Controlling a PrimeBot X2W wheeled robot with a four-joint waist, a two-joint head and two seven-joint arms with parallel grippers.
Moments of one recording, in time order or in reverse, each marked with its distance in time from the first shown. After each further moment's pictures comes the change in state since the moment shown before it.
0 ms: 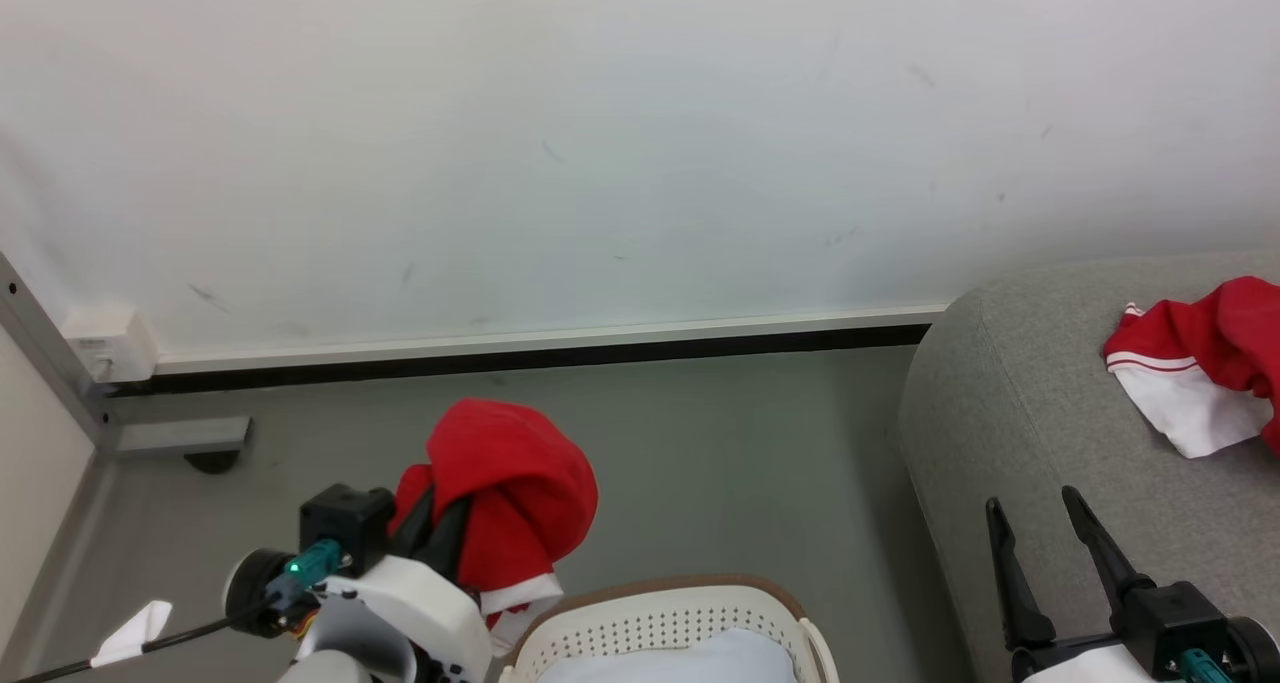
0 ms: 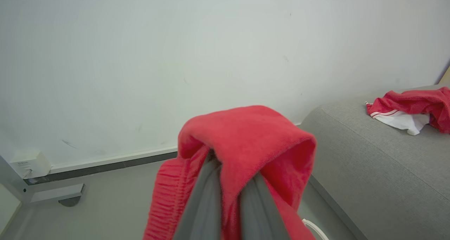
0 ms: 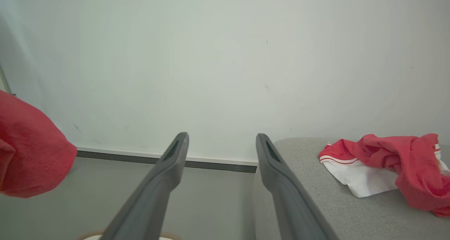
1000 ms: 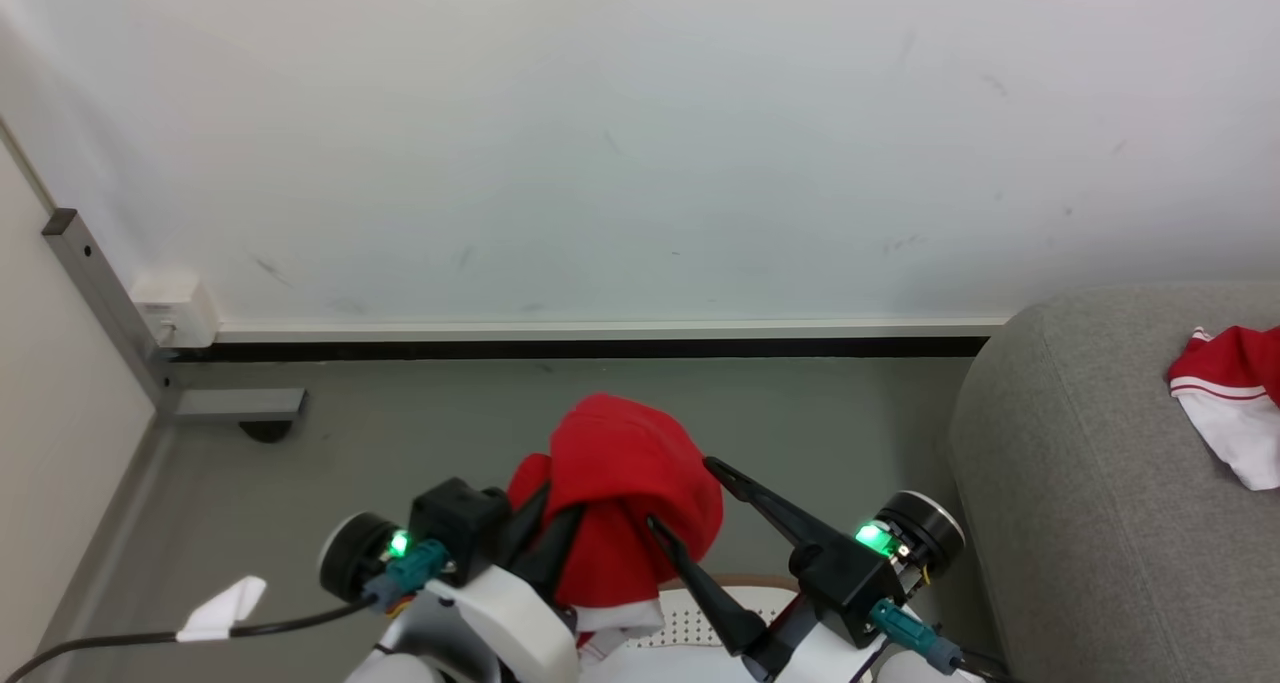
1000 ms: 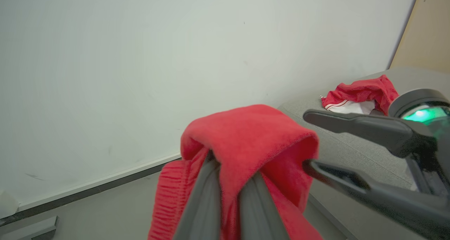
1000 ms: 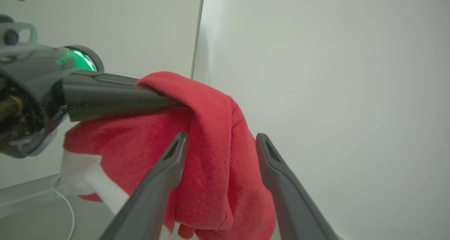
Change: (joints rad) left arm -0.028 0.006 -0.115 -0.189 0.053 -0.002 0.101; right arm -0.303 0.001 0.685 0.076 0.133 0.000 0.000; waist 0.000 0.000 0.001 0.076
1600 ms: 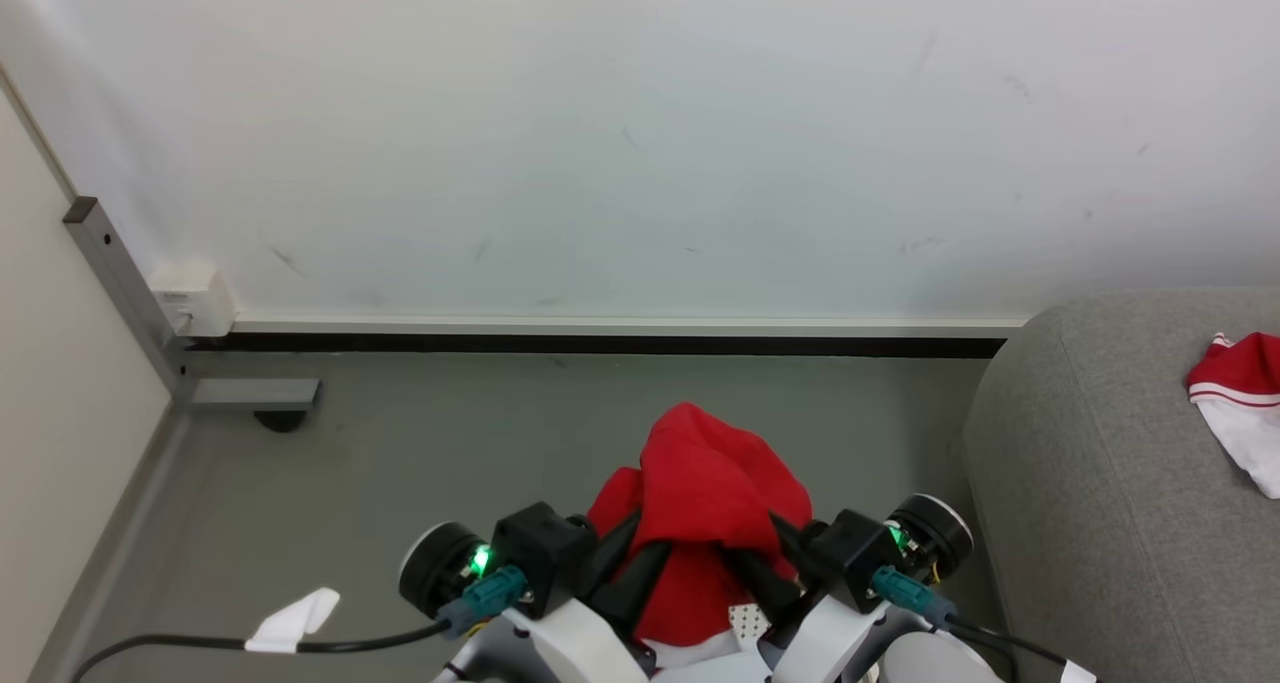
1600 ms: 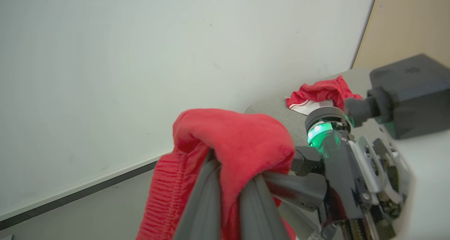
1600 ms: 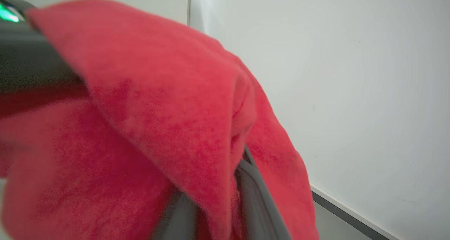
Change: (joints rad) left arm -0.007 -0.044 -0.106 -0.104 0.013 -0.042 0.057; right arm -0.077 -0.001 0.049 0.186 0.100 0.000 0.000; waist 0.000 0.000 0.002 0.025
